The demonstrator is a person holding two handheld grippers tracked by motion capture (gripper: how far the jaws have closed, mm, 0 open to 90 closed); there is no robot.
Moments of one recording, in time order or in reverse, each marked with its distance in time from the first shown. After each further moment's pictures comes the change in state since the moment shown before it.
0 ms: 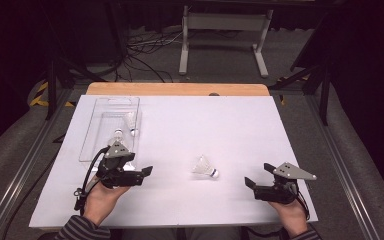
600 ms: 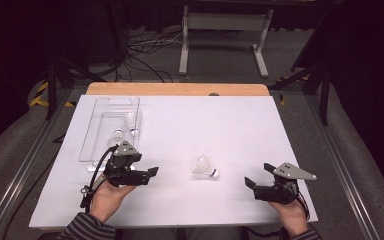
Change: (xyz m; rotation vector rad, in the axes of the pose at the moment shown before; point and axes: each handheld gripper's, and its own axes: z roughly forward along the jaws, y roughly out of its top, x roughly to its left) left arm -0.007 0.007 0.012 0.041 -0.033 0.003; right arm 0.000 0.000 0.000 -0.001 0.001 -0.001
